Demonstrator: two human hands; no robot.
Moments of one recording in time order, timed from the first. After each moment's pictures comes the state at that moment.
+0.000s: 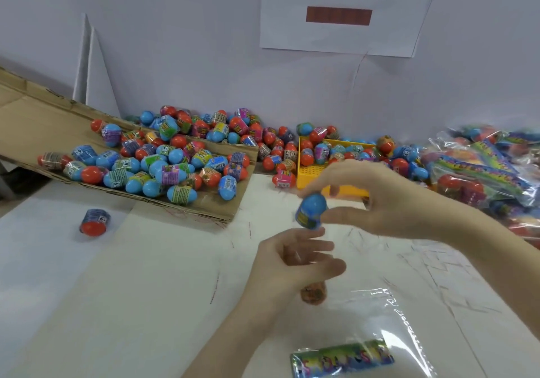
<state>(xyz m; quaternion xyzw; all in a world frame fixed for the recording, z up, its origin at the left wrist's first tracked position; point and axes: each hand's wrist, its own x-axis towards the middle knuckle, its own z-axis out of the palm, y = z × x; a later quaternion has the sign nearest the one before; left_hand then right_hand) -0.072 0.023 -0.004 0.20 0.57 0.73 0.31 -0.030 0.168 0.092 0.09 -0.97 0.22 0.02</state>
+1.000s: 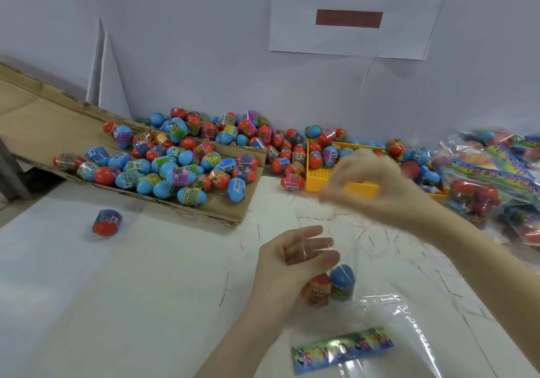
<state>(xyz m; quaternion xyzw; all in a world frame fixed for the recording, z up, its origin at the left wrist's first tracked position) -0.076 0.026 -0.013 0.16 0.57 0.75 0.28 -0.046 0.176 0.072 0.05 -0.95 0.28 0.15</state>
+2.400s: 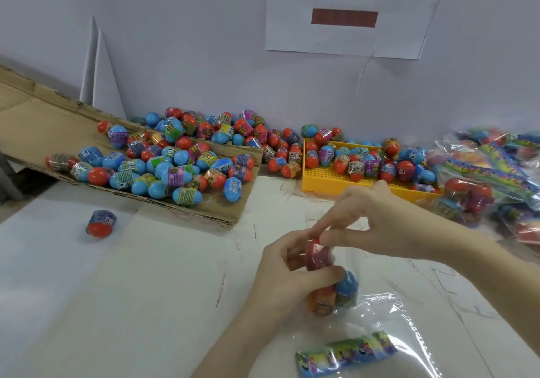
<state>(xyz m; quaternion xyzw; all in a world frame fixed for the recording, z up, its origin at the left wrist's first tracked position) -0.076 0.026 -0.015 0.23 0.61 0.71 0.26 -0.030 0.164 0.077 0.04 -0.98 0.18 -0.08</state>
